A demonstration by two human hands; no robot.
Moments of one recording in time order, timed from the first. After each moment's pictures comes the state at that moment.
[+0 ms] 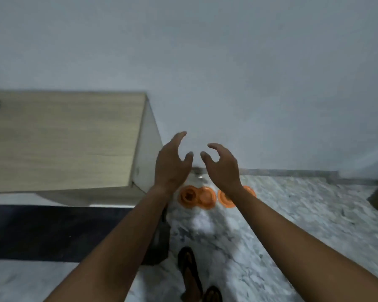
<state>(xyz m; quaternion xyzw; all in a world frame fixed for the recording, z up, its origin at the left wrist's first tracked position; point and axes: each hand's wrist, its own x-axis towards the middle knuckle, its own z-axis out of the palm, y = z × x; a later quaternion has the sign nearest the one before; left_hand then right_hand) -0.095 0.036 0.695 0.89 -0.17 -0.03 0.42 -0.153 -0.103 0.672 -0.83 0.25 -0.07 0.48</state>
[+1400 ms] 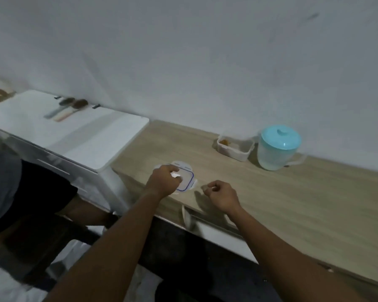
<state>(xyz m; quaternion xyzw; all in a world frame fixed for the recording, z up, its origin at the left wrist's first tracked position) 0.213 0.959 0.786 0.94 0.09 -0.06 0.32 0.184 0.760 0.748 -0.85 0.13 0.13 0.50</state>
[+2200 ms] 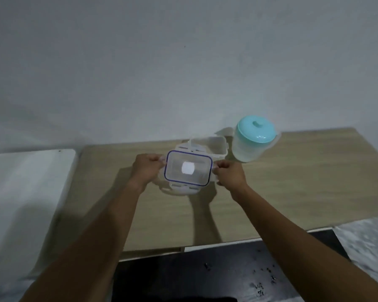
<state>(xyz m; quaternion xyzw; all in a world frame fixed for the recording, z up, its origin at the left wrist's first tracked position) 0.446 0.968 0.756 0.82 -0.03 -0.20 0.53 0.308 0.772 0.753 -0.73 0.42 -0.09 0.53</state>
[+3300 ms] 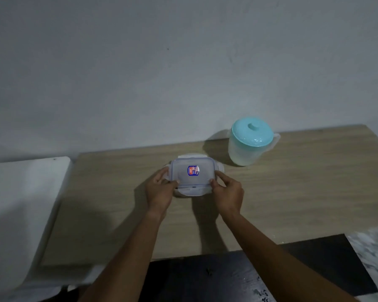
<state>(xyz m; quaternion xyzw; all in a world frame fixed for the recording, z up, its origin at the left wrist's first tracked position) 0.383 0.908 0.723 0.70 0.09 -0.15 0.69 0.290 0.770 0.712 -0.71 0.43 -0.19 0.53</state>
